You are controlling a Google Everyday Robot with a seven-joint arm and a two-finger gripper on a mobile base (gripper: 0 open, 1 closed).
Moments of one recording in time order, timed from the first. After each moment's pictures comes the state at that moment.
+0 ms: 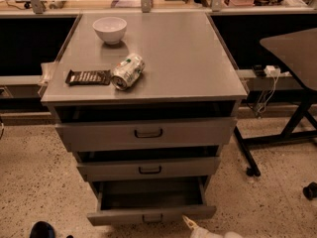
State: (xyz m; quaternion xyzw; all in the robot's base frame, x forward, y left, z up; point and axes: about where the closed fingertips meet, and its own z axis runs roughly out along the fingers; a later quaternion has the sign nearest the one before) arm 0.414 -0.111 0.147 -0.43 0.74 0.28 0.43
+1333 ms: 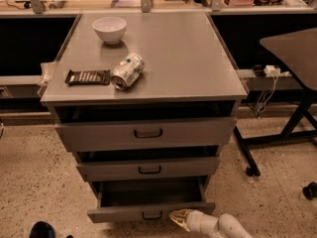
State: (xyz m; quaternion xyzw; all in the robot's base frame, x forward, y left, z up) arm 0.491 -0.101 0.145 -0.49 0.66 0.27 0.50
